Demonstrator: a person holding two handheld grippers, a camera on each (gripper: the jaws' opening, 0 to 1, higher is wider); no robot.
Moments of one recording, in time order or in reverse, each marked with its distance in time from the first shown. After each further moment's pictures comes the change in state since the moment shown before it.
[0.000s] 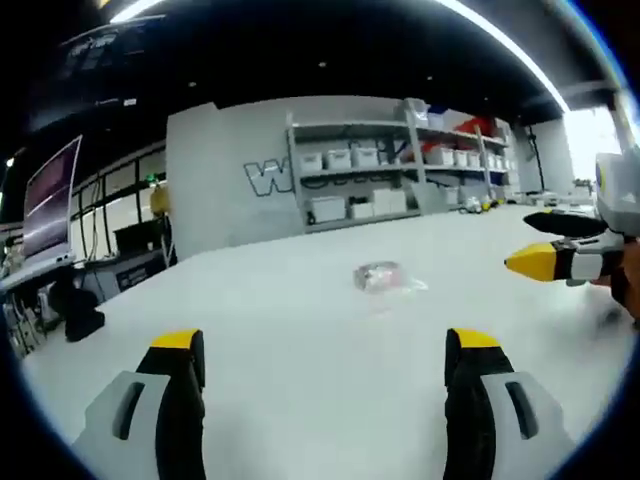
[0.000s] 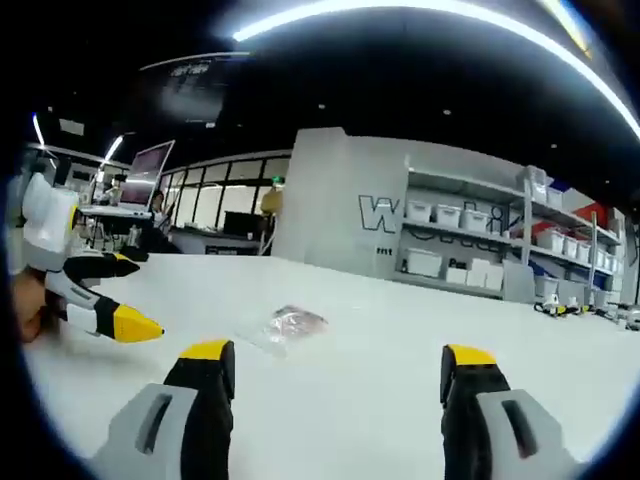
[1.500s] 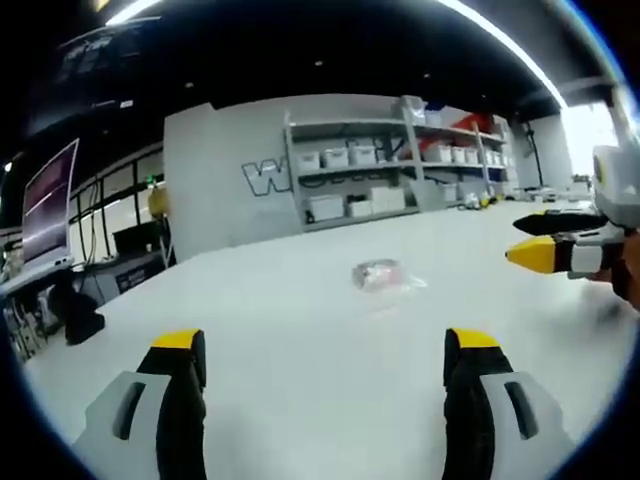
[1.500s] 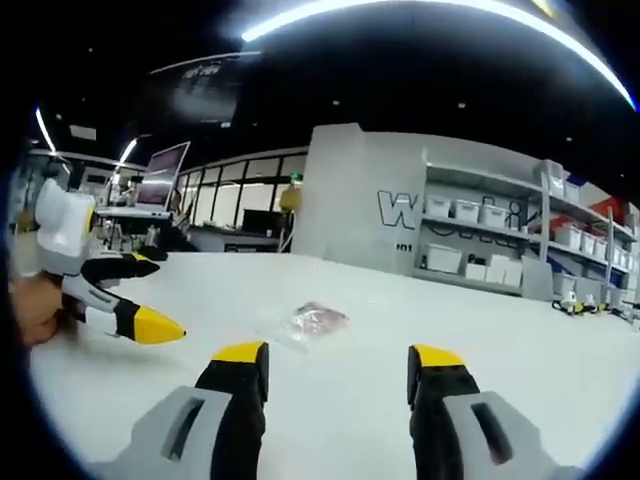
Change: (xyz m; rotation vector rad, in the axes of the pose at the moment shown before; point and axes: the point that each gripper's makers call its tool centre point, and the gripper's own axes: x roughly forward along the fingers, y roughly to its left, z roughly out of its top) left arm 0.002 0.001 0.000 0.013 0.007 -0.008; right arm -0.004 0.019 0.001 0.007 0.019 0.098
